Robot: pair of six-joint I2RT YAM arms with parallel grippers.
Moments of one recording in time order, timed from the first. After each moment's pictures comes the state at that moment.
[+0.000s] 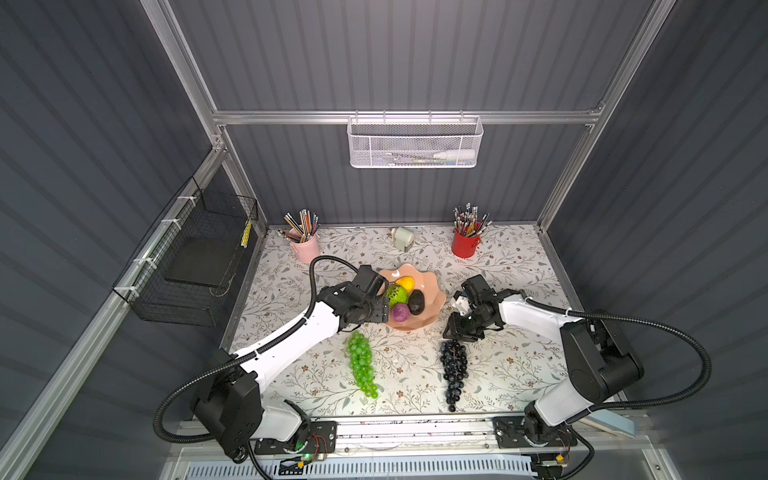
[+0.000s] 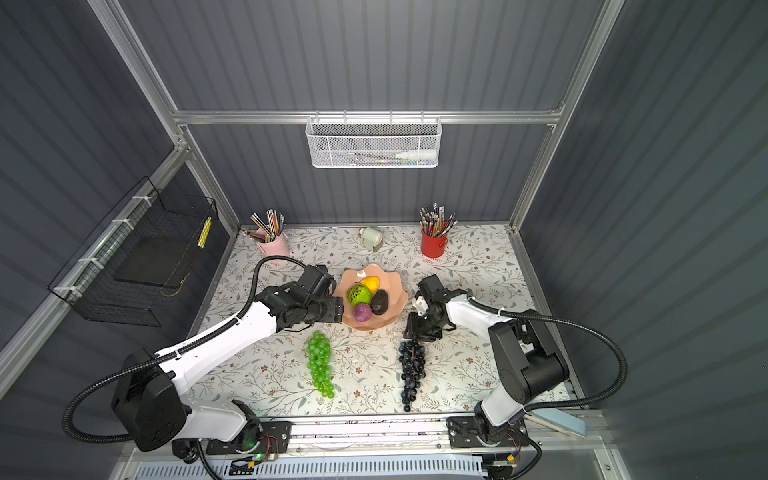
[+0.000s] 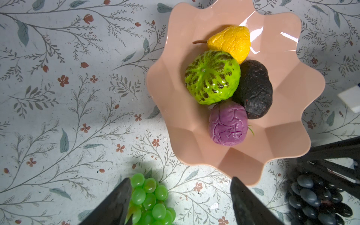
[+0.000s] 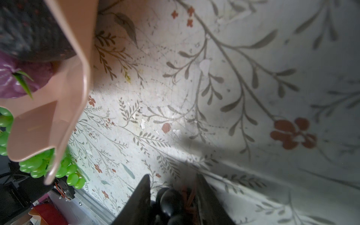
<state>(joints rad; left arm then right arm) -0.70 1.40 1.08 -0.71 -0.15 -0.52 0.42 1.60 0.86 -0.58 -0.42 0.44</state>
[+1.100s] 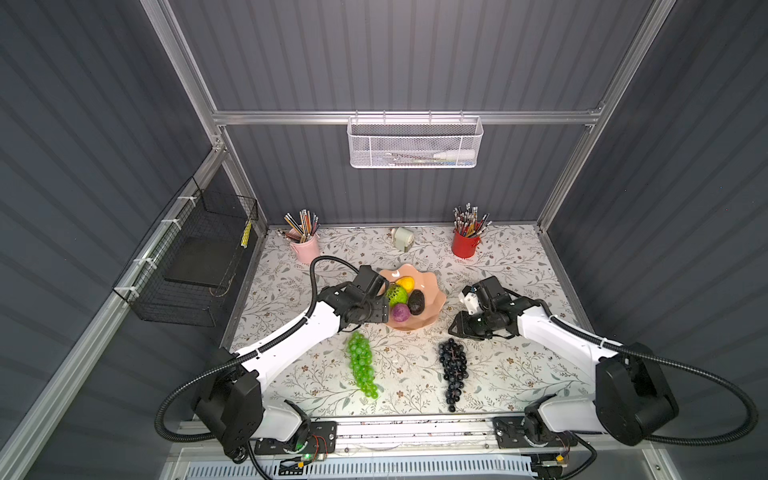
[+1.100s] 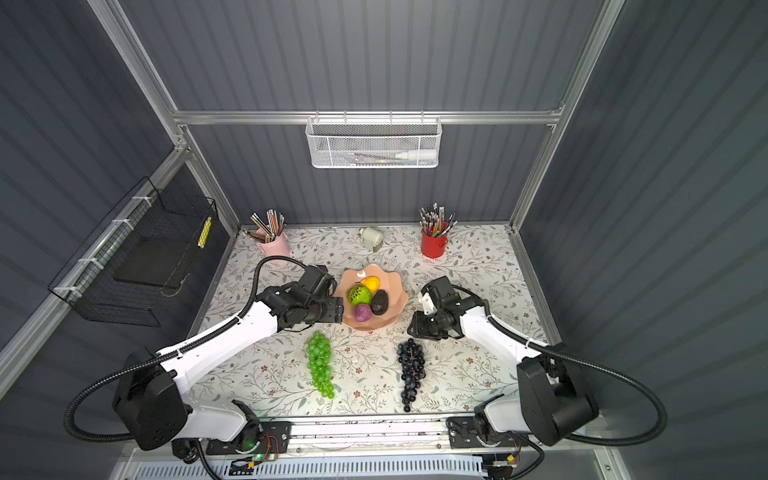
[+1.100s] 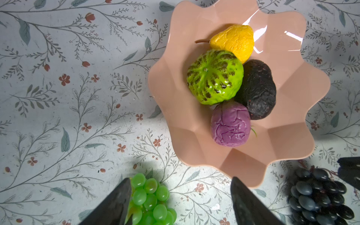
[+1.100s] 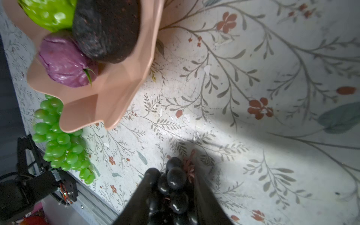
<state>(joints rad) -0.70 1.41 1.08 -0.71 -0.15 -0.52 0.42 1.40 0.79 -0.58 -0.36 0.45</state>
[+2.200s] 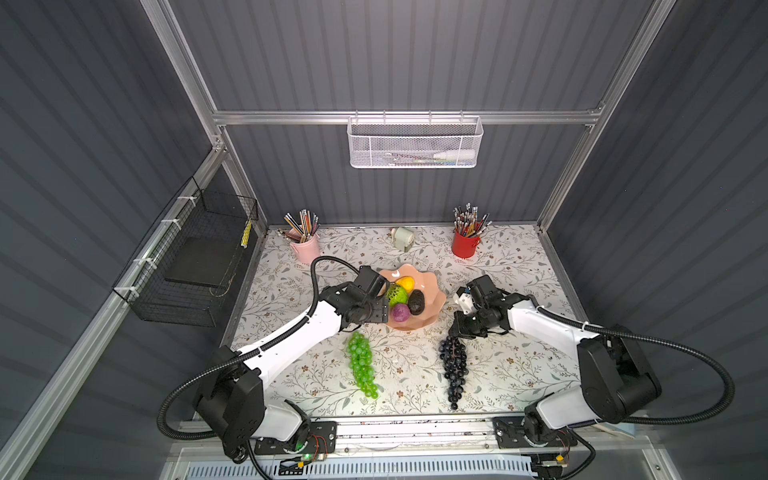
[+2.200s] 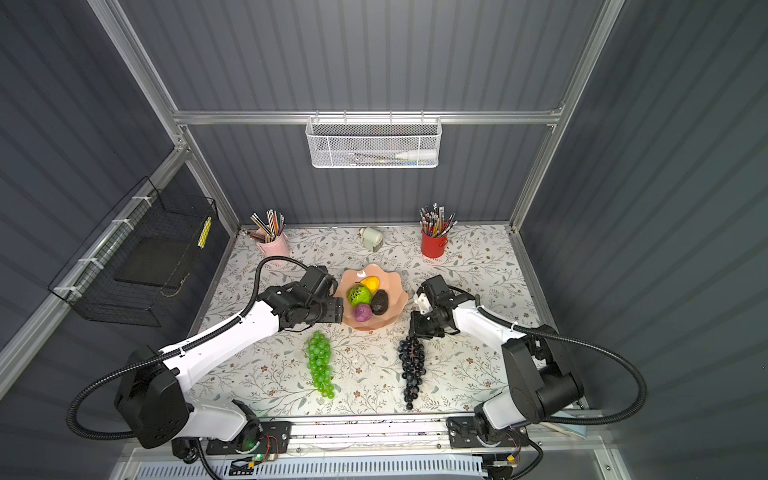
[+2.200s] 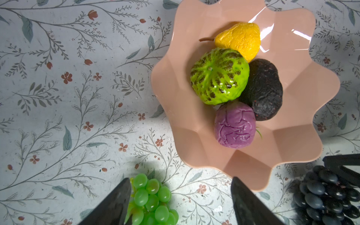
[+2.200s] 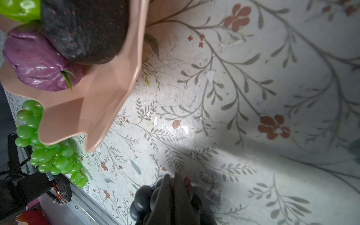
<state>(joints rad) -0.70 1.42 1.08 -0.72 -0.17 -0.53 0.42 1.46 0.82 -0.55 -0.38 0.42</state>
